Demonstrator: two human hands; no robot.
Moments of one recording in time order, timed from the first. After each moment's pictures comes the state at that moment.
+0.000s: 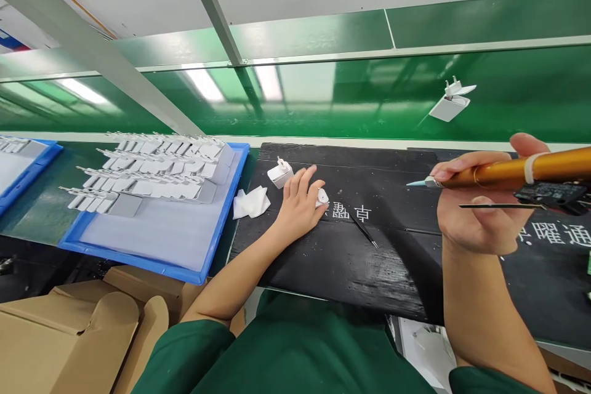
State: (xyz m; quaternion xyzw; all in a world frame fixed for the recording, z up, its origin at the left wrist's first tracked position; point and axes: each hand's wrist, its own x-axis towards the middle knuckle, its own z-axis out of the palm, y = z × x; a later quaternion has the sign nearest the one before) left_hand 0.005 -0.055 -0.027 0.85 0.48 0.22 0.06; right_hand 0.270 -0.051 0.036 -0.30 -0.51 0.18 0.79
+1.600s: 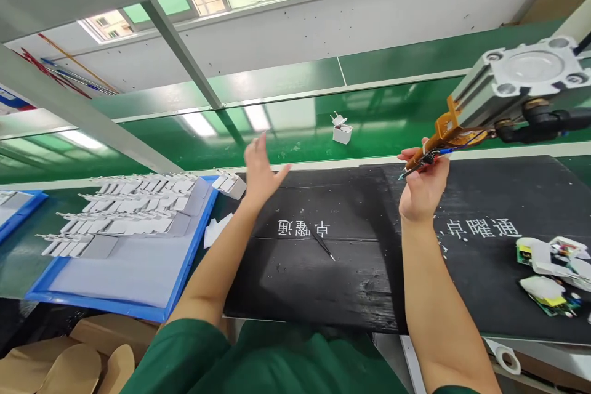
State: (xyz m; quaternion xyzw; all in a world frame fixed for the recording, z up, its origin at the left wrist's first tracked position) left_hand 0.034 0.066 0.006 0.76 0.54 0.35 0.04; right_hand 0.341 -0.031 -0.001 -0.36 -0.47 0.09 0.80
